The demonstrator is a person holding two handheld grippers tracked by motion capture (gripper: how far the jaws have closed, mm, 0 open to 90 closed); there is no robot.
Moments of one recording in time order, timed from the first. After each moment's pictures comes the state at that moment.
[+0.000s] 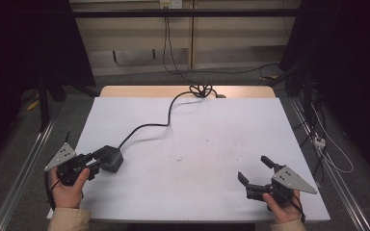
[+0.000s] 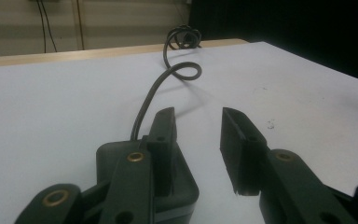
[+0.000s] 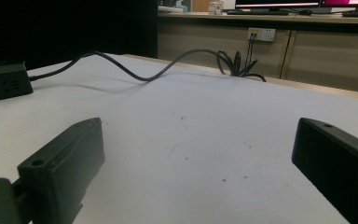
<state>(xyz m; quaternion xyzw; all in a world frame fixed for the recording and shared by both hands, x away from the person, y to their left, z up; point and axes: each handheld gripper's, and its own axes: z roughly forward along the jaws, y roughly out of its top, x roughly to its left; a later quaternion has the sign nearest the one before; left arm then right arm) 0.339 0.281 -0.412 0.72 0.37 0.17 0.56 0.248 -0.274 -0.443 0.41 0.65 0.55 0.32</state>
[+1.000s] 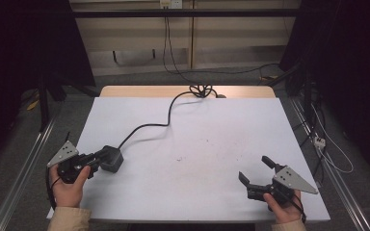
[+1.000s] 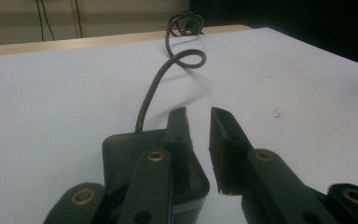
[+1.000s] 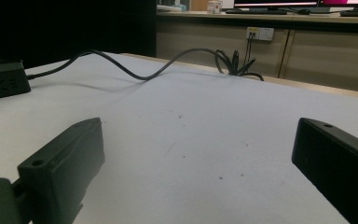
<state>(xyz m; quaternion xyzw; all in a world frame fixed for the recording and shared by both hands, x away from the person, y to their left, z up) 0.346 0.283 -0.413 0.74 0.37 0.17 0.54 0.248 -0.276 -0.443 0.41 0.65 0.55 0.33</state>
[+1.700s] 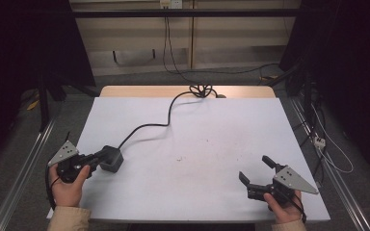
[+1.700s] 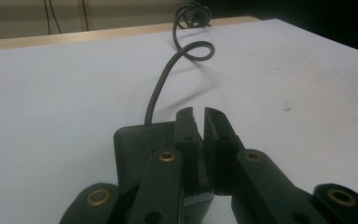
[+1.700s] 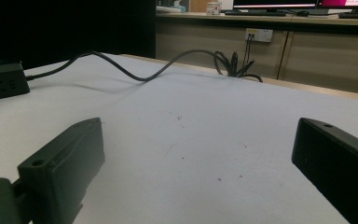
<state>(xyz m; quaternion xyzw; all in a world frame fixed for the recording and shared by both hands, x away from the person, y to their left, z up) 0.348 0.285 -0.415 0.75 0.38 0.17 0.52 0.248 -0.276 -0.442 0.41 0.65 0.55 0.33</state>
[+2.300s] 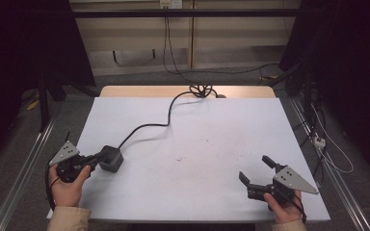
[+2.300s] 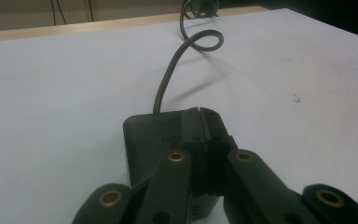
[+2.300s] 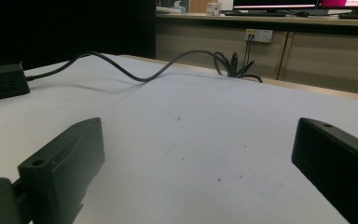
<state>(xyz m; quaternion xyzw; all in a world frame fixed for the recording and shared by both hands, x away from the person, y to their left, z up) 0.348 0.287 -0.417 0.75 0.39 0.17 0.50 0.248 -0.277 -0.442 0.41 0.65 0.55 0.33</state>
